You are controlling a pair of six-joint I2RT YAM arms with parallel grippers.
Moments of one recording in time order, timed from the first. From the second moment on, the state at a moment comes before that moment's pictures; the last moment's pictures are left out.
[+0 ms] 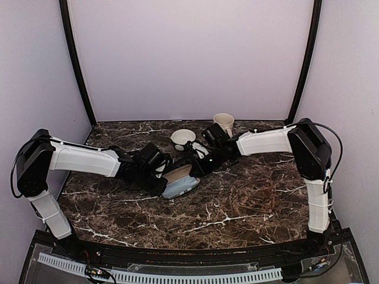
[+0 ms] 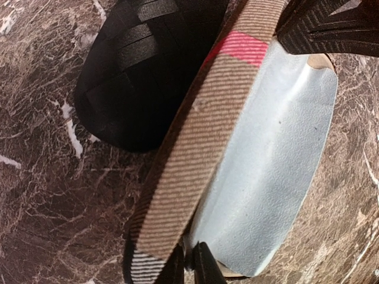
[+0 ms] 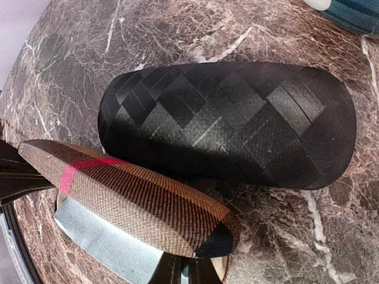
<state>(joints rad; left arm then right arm) -0.84 1.70 1.01 -0.40 -0.09 -0.32 0.77 2.10 1.47 -0.34 -0.41 0.16</state>
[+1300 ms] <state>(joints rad) -0.93 1.56 0.96 -0.38 -0.12 -0.37 0.74 1.65 1.10 -0.38 -0.21 0.24</state>
